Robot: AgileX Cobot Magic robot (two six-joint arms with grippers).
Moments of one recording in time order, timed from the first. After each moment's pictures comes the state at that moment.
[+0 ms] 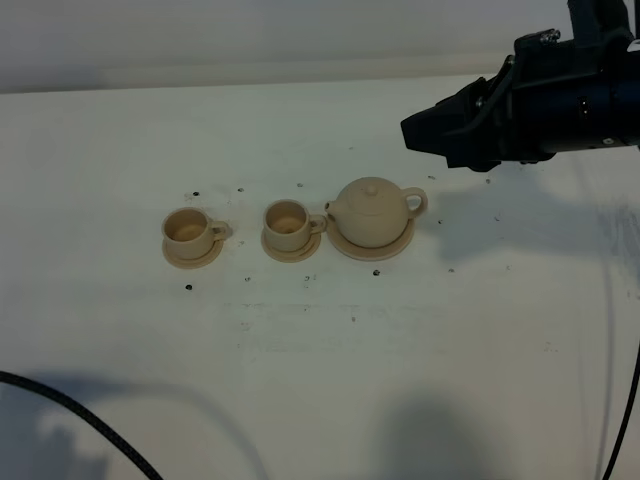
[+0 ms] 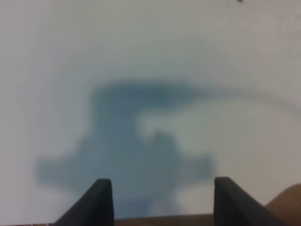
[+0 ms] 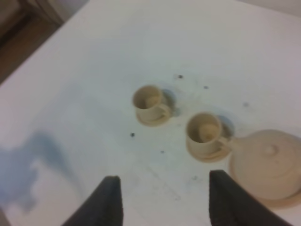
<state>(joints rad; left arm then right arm) -0.03 0.34 -0.51 -0.01 1.04 -0.05 0.35 1.37 -1.15 0.85 0.74 -0.77</state>
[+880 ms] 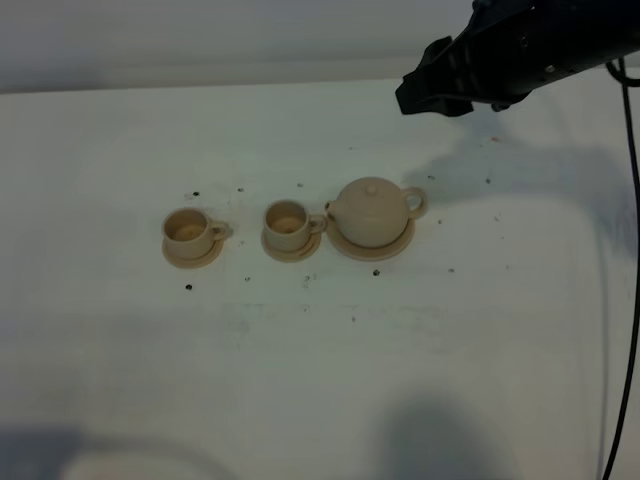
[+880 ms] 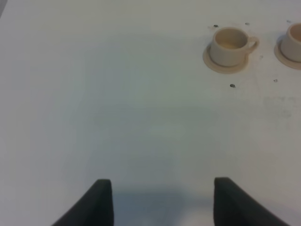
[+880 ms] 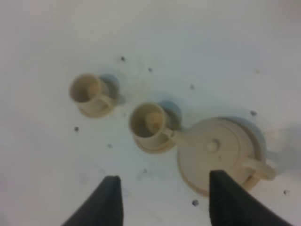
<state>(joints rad) -0.02 0.07 -0.51 -0.01 1.04 -0.04 0.35 1.67 -1.48 0.54 0.86 -0.46</state>
